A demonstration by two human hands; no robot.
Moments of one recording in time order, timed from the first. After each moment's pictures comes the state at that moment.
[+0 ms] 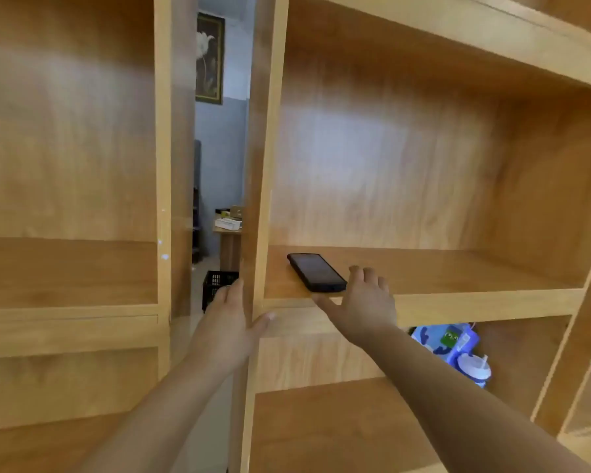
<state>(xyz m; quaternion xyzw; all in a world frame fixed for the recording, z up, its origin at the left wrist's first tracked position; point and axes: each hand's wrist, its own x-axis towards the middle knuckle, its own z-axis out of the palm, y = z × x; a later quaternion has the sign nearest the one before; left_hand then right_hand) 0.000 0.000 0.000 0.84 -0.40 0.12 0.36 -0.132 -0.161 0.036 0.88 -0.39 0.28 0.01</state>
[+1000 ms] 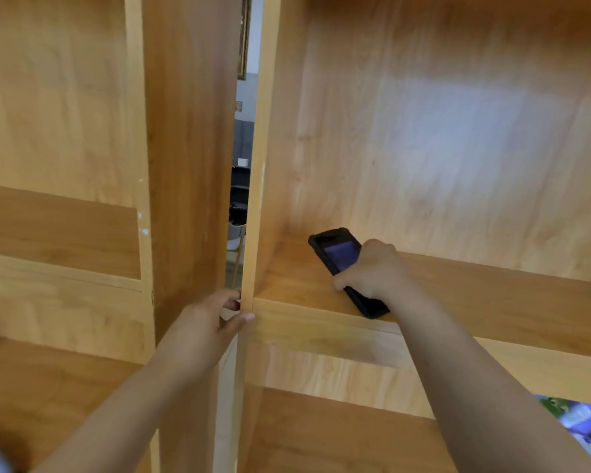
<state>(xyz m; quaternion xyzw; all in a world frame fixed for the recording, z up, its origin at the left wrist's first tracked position) -0.003 -0.022 -0.019 0.87 -0.29 0.13 0.39 -0.070 -0.261 0.085 0.93 -0.27 0.16 -0.19</state>
